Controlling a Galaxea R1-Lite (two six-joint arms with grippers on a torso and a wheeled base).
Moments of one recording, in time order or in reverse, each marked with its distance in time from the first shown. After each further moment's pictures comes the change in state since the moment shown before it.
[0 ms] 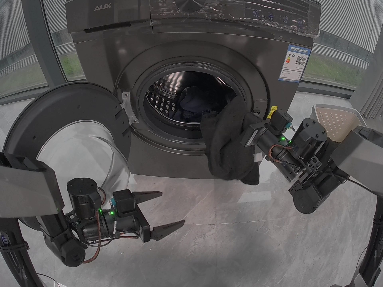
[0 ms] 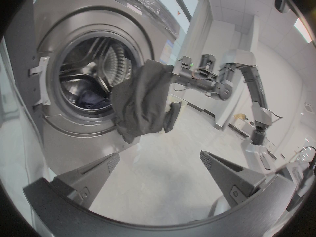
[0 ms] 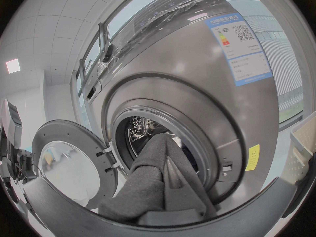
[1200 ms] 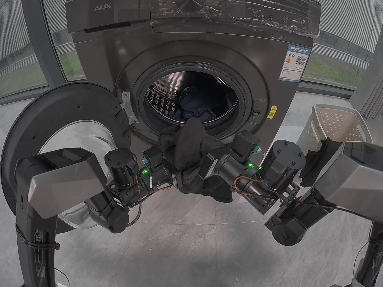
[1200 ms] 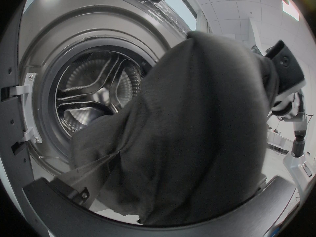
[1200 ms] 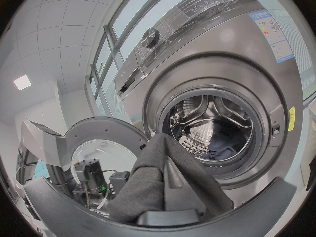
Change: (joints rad) left arm -0.022 0.273 -0.607 0.003 0.179 -0.063; right arm 0.273 0.005 0.042 0.001 -0.089 0.038
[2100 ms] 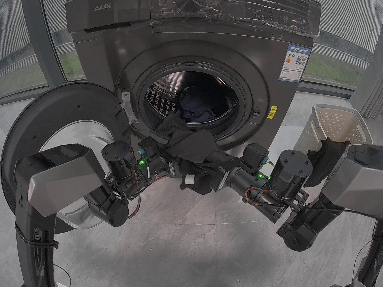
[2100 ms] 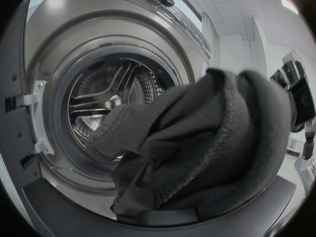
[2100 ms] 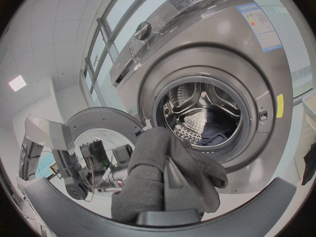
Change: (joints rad) left arm 0.024 0.008 -0.072 -0.002 0.074 -0.013; right arm -0.021 -0.034 0.141 -0.001 -0.006 0.026
